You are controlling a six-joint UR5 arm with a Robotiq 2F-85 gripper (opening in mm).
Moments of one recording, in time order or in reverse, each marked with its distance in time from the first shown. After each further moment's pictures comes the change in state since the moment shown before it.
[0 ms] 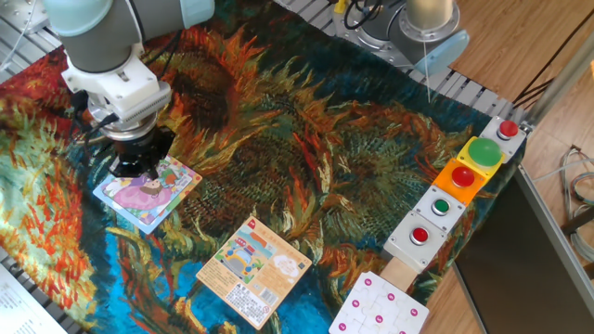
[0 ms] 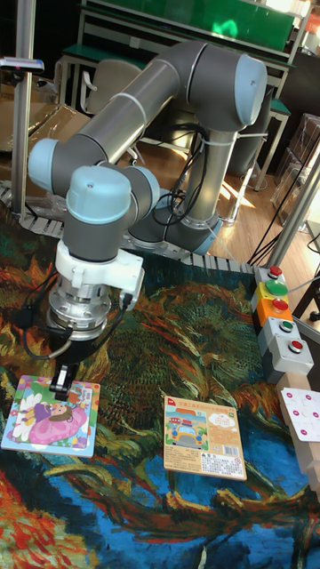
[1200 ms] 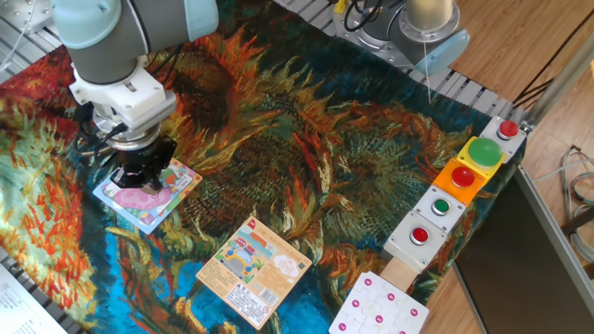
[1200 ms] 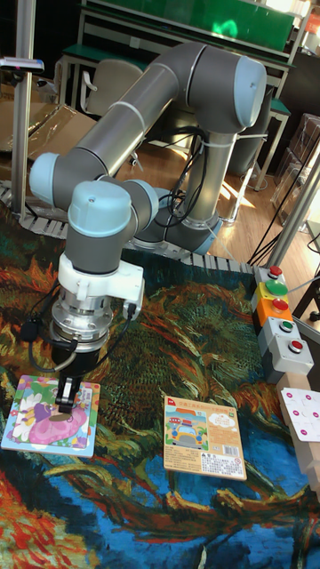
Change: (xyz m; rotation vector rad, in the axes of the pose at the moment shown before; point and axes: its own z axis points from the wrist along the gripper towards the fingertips) arm -0.009 -0.005 0.016 0.020 -0.017 -0.053
